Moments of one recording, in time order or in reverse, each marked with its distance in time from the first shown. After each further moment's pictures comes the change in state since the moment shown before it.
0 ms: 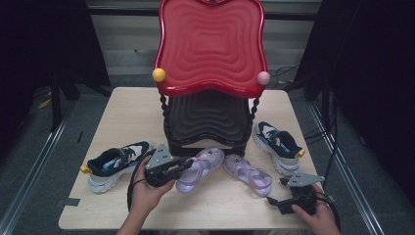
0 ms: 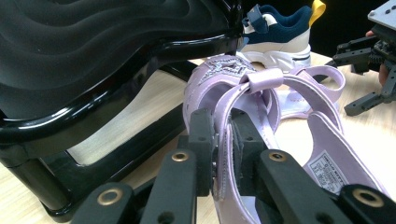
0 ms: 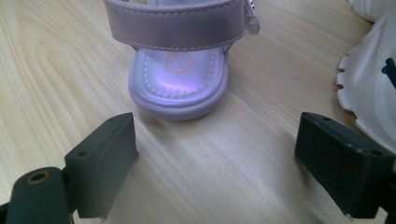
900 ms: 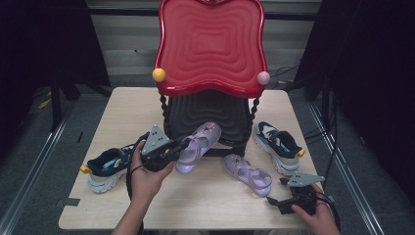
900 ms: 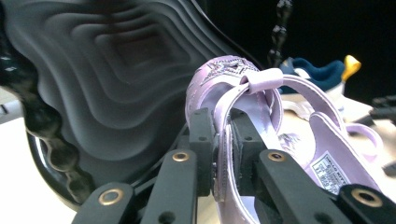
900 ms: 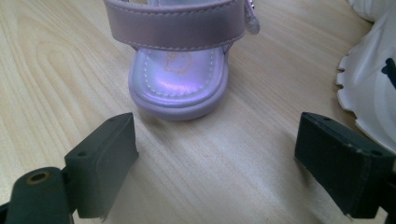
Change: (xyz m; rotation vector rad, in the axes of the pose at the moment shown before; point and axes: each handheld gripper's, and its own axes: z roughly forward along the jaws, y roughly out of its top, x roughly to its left) left arm 0.009 0.048 -0.010 -0.101 0.157 -0.004; right arm 0.000 0.000 0.000 0.000 0.000 -0.003
